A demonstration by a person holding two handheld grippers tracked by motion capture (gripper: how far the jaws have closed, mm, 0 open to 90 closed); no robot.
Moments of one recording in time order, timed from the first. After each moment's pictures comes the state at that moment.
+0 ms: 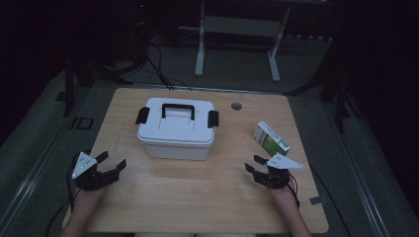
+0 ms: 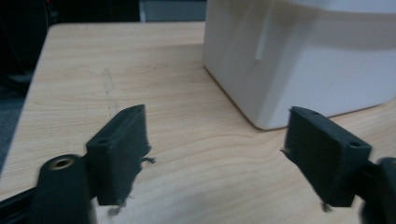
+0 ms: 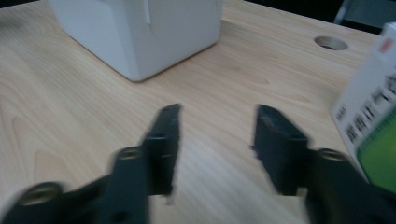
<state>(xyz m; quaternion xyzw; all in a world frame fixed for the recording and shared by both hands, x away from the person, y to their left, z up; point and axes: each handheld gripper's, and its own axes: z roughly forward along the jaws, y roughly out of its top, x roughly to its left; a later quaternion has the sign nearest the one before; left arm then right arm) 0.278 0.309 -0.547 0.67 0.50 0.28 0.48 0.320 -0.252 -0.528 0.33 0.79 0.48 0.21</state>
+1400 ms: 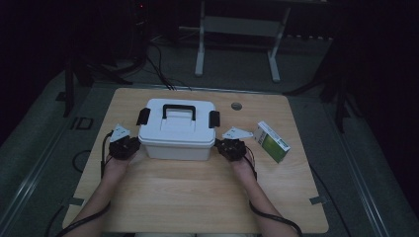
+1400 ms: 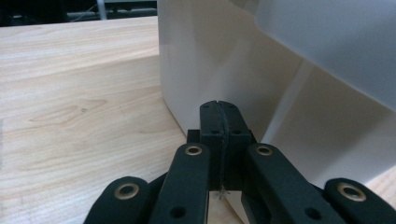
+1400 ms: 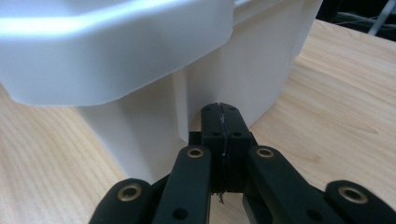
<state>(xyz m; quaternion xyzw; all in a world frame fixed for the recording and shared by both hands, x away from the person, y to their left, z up) 0.368 0.255 -0.540 0.71 0.46 0.23 0.48 0.398 -0.132 -0.524 0.32 0.81 0.47 0.17</state>
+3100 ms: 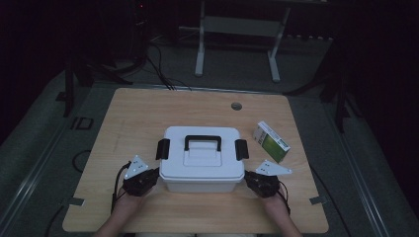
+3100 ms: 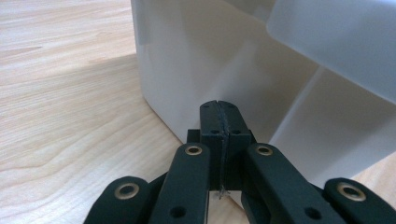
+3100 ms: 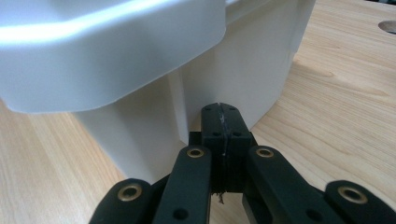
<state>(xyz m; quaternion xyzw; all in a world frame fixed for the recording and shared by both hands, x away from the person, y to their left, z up) 0.266 0.184 -0.536 0.75 0.40 0.17 0.49 0.291 -0.222 -0.526 0.33 0.80 0.48 0.16</state>
